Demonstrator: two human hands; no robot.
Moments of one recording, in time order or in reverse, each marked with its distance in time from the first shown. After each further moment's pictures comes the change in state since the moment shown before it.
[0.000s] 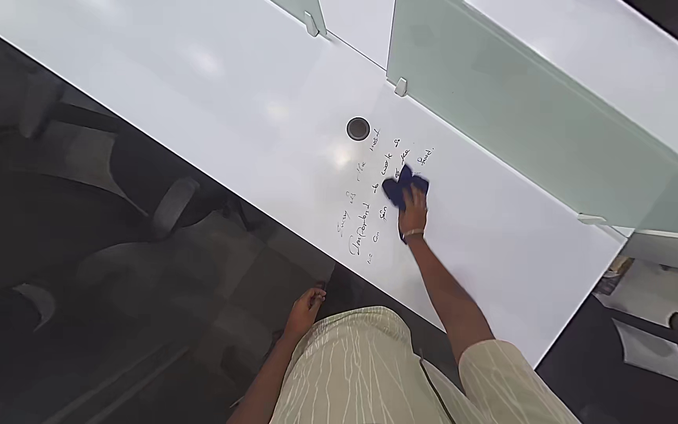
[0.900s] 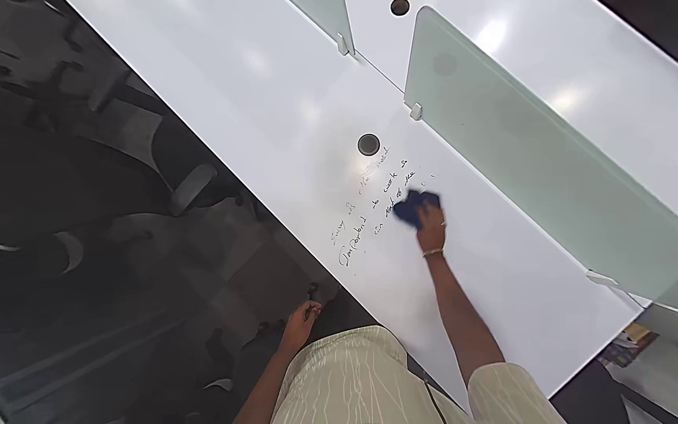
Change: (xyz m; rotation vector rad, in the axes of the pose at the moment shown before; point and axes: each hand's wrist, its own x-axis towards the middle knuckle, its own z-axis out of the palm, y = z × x) left_hand -0.022 0.028 0.069 -0.124 0.168 -0.167; right_hand 0.044 0.073 -0.042 -0.055 -0.069 -0.249
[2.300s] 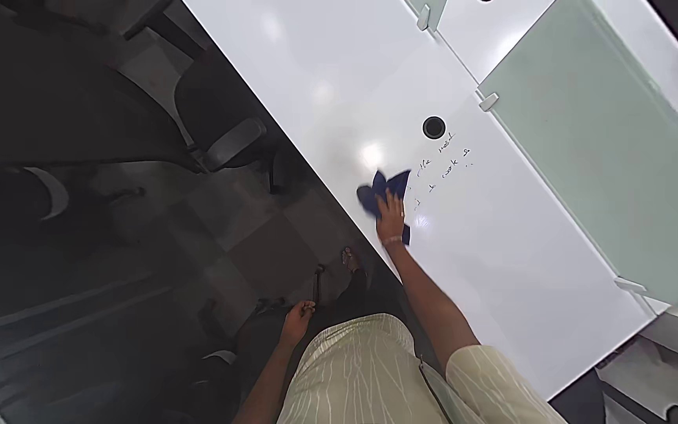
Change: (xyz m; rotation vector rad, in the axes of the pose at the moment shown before) left_hand -0.022 -0.178 -0.062 -0.150 0.022 -0.177; right_hand -0.036 -0.253 0.138 0.028 -0.066 -0.147
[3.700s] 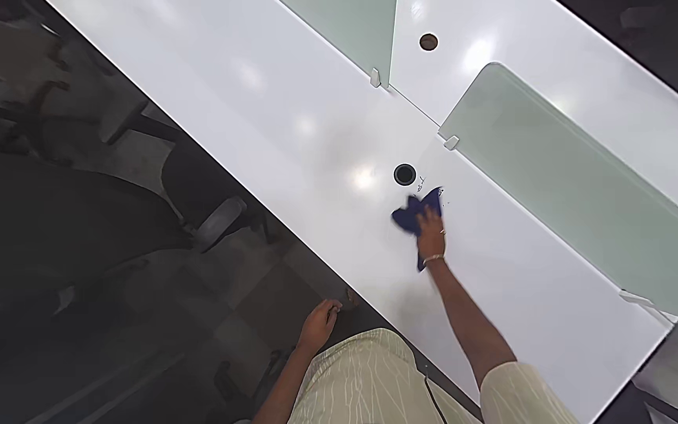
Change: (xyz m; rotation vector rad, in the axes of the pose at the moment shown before) left_hand 0.073 0.233 -0.024 0.423 -0.114 0.435; right_hand 0.084 0.135 -0.106 -0.099 -0.019 0.201
